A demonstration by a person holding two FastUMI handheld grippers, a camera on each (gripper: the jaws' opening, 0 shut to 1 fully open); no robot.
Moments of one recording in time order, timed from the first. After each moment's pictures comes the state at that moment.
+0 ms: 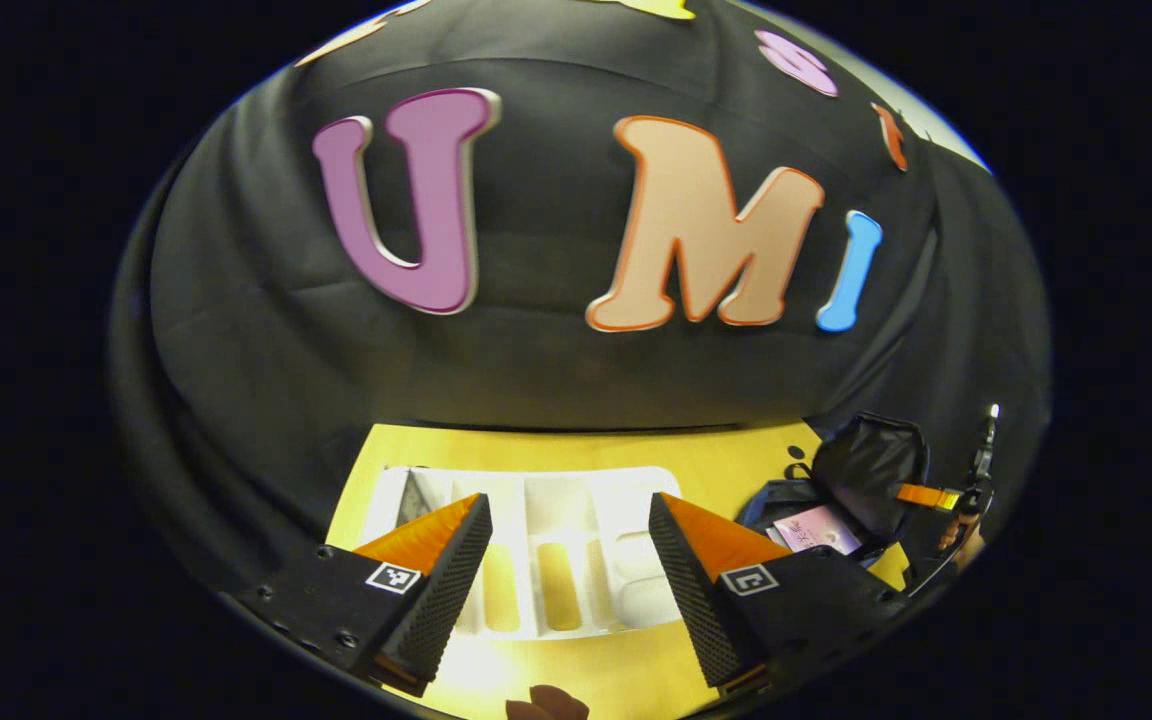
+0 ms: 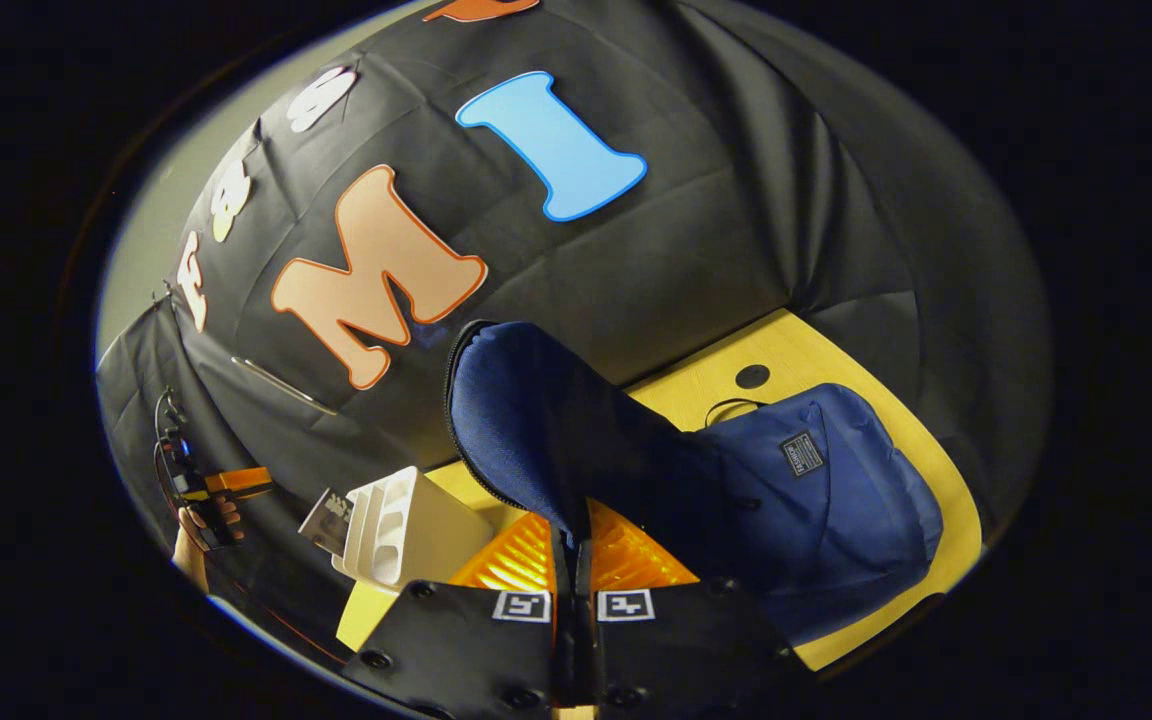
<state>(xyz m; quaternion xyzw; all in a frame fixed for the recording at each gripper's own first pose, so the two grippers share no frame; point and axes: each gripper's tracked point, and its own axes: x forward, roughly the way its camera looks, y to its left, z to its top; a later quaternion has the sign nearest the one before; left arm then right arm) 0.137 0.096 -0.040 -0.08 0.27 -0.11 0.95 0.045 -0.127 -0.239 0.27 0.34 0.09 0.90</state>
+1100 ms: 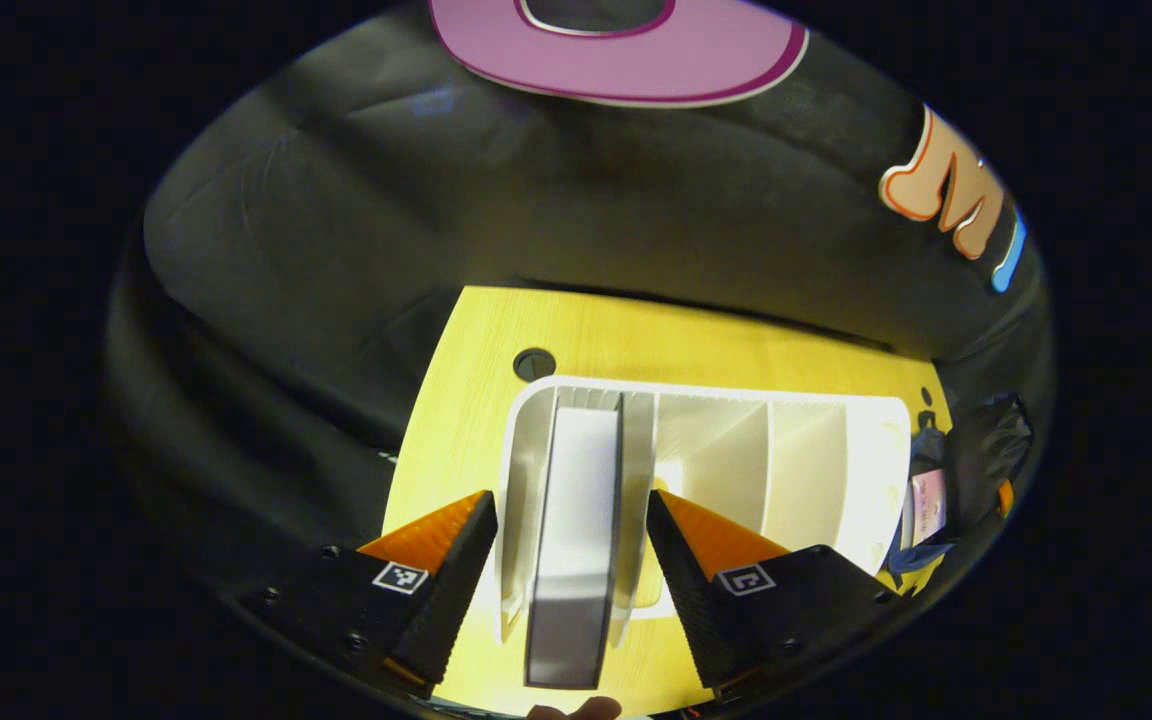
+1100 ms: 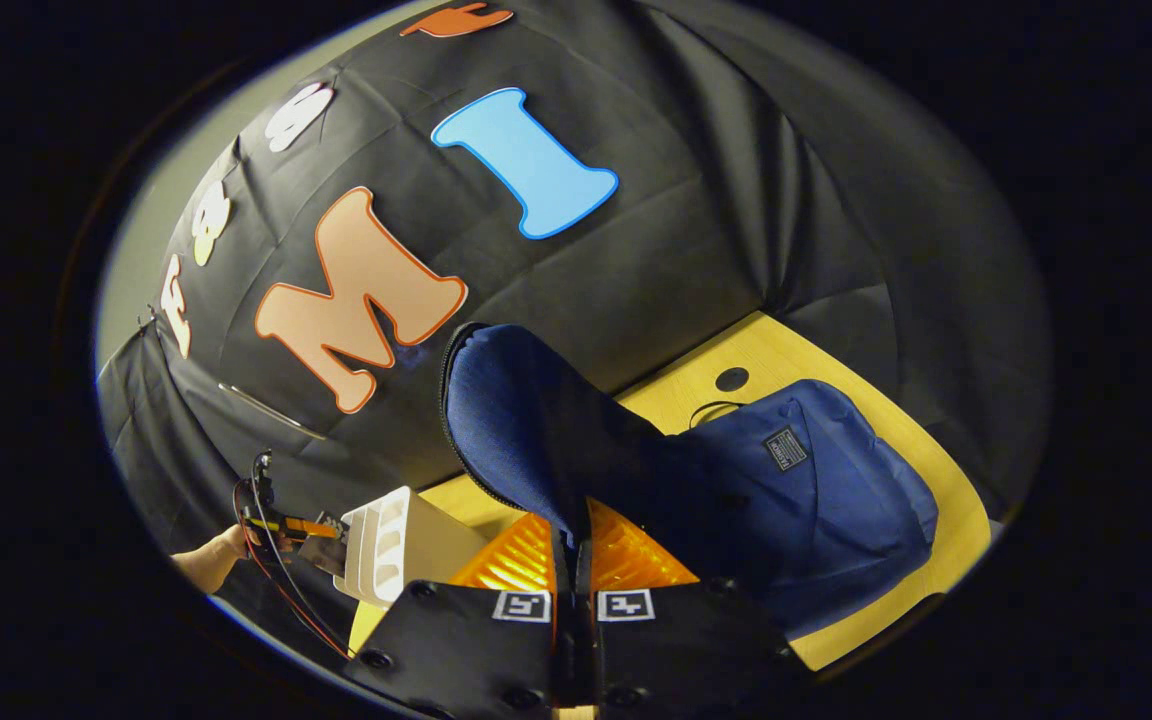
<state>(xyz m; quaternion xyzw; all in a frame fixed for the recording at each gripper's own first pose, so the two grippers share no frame) 0.175 0.204 -0.210 -0.06 0.52 -0.02 0.85 0.043 -0.135 -0.232 0.28 0.33 0.05 0.90</state>
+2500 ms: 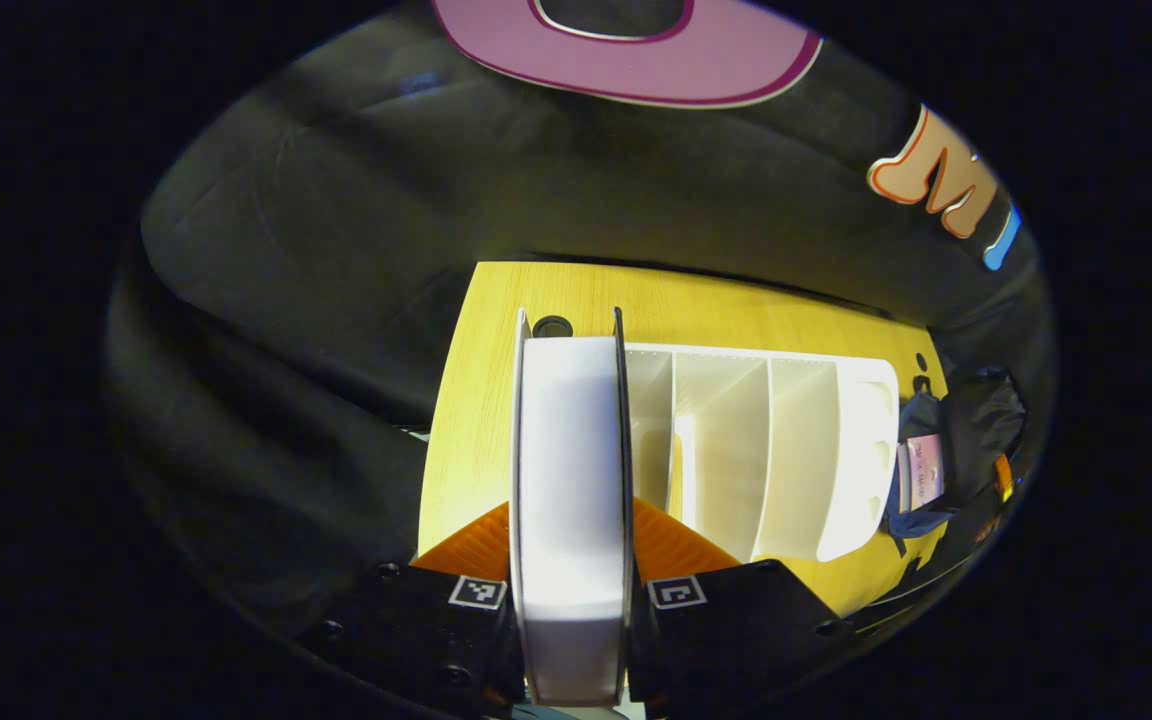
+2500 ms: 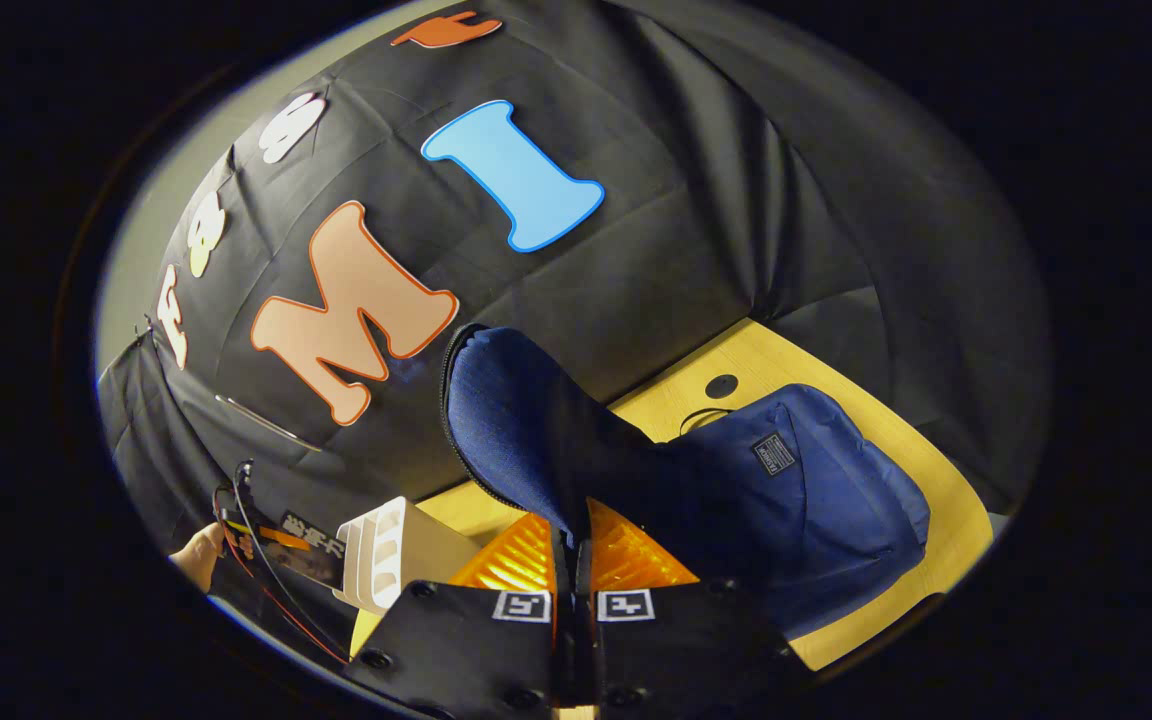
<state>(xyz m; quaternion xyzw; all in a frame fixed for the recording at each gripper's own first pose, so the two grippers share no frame) 0.149 0.235 -0.156 -0.06 0.53 -0.05 0.84 0.042 -0.147 -0.231 0.29 0.32 0.04 0.90</state>
